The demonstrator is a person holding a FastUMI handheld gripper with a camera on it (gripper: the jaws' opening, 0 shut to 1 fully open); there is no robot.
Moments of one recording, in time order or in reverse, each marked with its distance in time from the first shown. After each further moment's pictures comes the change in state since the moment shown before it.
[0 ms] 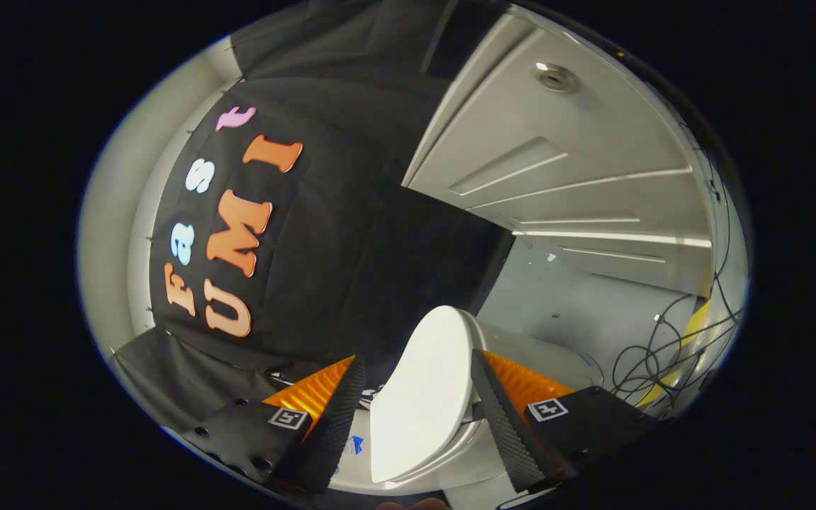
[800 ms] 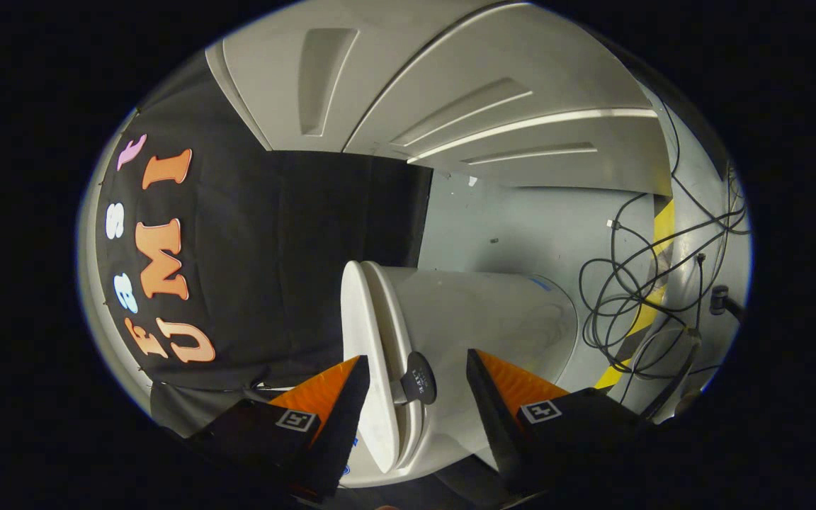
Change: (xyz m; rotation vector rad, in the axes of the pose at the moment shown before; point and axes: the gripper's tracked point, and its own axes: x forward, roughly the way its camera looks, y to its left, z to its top) arm 0.059 -0.088 -0.040 0.243 0.152 -0.225
